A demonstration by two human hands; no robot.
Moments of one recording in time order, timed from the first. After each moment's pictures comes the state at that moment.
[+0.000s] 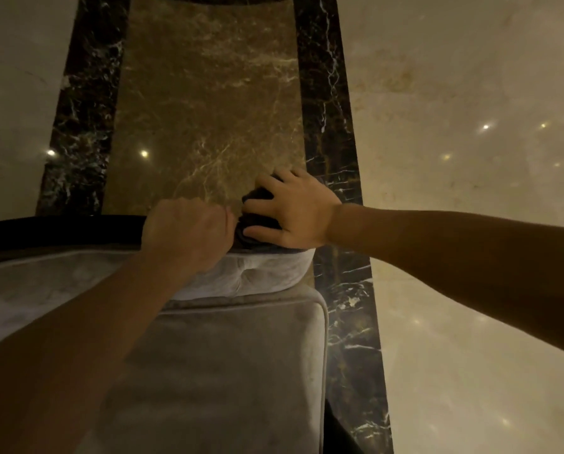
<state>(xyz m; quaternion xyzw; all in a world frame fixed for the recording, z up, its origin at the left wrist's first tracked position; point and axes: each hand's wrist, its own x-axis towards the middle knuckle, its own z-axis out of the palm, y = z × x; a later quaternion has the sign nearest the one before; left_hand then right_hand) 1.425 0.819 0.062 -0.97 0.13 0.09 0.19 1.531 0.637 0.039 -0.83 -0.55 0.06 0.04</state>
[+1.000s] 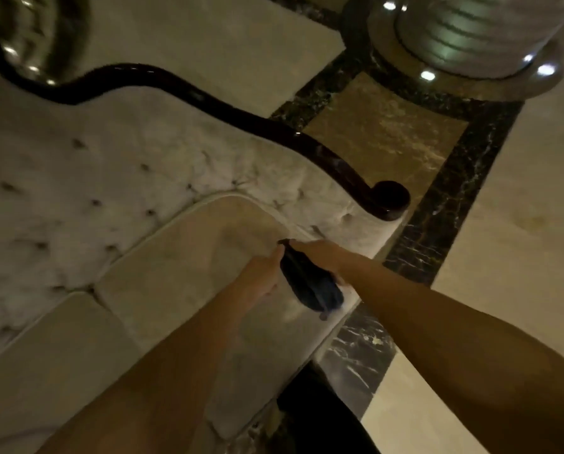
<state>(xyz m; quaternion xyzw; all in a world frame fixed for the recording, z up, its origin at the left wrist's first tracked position) 1.102 0.669 0.177 -0.53 -0.58 0.07 -0.62 1.247 0.619 0.164 -0.76 -0.21 0.57 0.22</state>
